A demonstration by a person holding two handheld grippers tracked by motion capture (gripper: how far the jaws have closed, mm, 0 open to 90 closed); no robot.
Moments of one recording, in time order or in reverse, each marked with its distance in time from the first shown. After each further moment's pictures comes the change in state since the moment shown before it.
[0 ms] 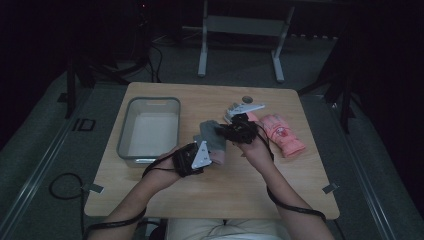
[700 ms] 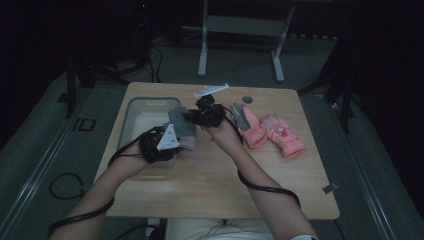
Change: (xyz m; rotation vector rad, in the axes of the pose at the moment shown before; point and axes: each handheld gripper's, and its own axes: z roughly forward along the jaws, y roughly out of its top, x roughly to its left) left arm 0.053 -0.039 -0.058 0.070 0.027 -0.069; right arm 0.045 0.071 0.050 -0.013 0.062 -0.052
